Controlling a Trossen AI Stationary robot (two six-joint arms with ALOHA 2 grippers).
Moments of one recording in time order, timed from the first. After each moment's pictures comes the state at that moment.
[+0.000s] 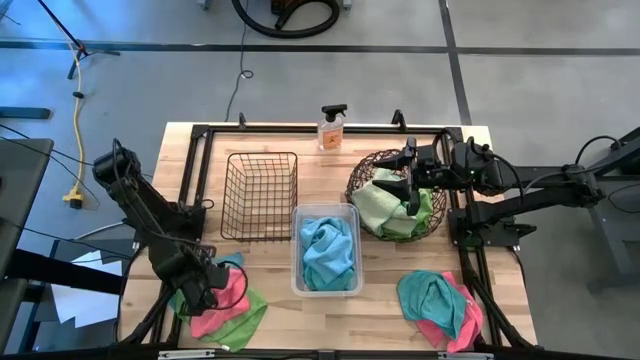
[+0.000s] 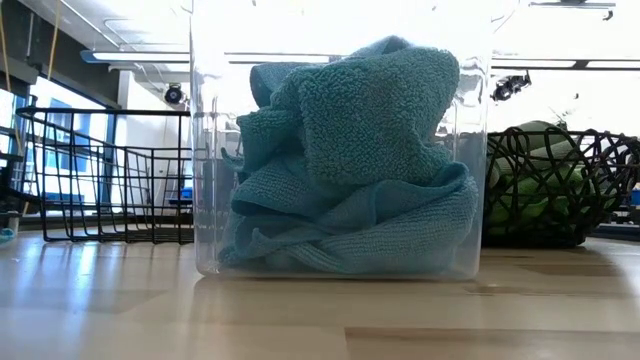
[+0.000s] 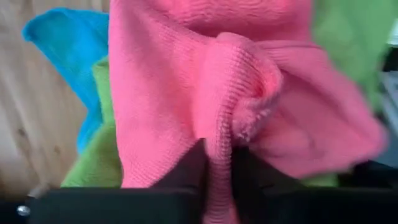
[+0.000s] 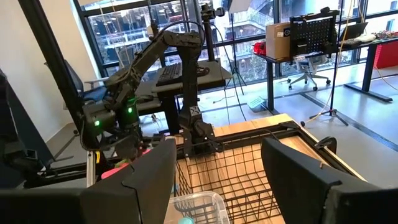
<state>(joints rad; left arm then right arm) -0.96 1.34 0.86 -0.96 0.06 -0.92 0.00 0.90 0.90 -0.02 0.06 0.16</state>
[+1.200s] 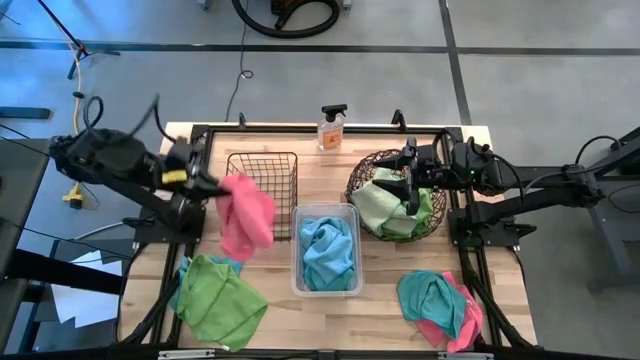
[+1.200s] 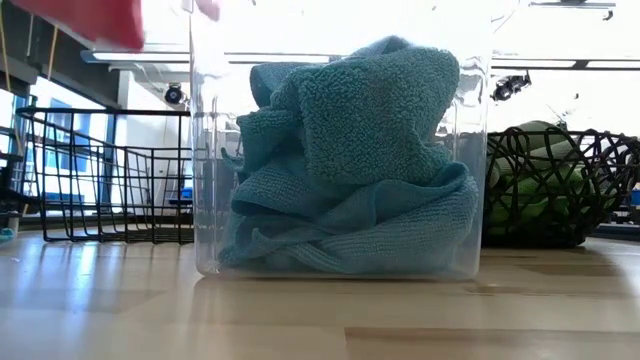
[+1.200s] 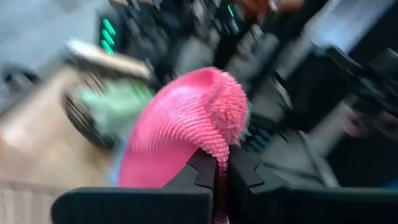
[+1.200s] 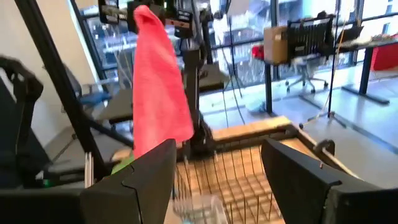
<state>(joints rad) -0.37 0.93 1.52 -0.89 -0.29 -0.45 0.00 0.90 0.90 -0.01 0.07 0.16</state>
